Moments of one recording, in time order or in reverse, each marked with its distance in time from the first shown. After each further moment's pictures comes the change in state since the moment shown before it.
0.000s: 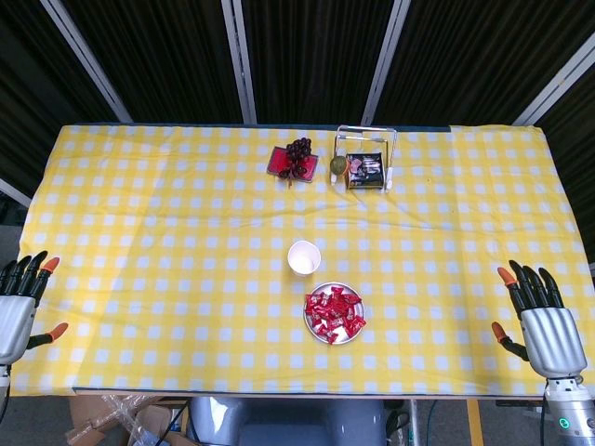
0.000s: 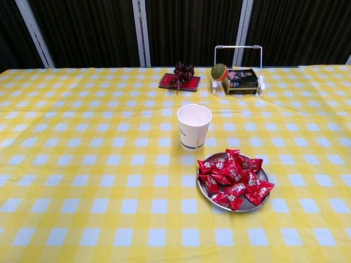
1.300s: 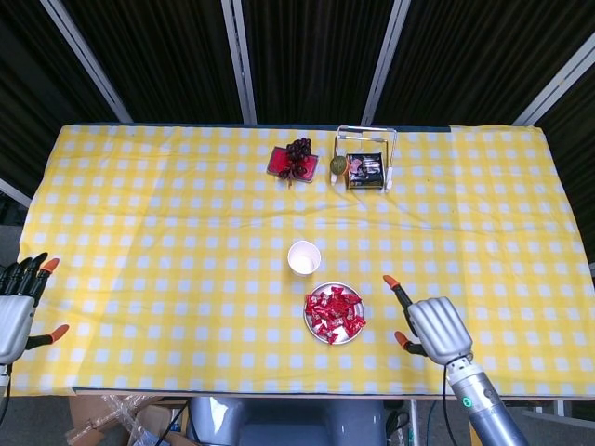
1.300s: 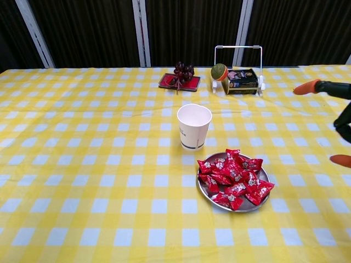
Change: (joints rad) left arm -0.006 0.025 0.001 -0.029 -0.028 -0.034 -0.044; right arm 0.220 -0.061 0.042 -0.498 0.253 -0.359 -0.455
